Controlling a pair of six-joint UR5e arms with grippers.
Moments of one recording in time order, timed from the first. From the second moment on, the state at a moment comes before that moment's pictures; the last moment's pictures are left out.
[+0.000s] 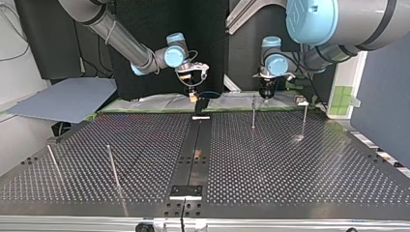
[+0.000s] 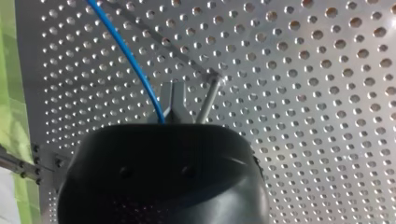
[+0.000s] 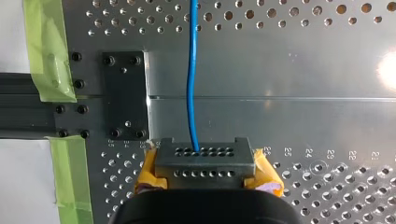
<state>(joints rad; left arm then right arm) -0.05 -2.29 -2.03 -2.23 -1.67 -1.88 2.27 -0.58 1.49 -0.72 1.63 1.64</state>
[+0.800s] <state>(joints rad) -0.01 -2.39 -1.88 -2.27 -1.63 -1.95 2.25 -0.58 1.46 -0.70 1.63 1.63</state>
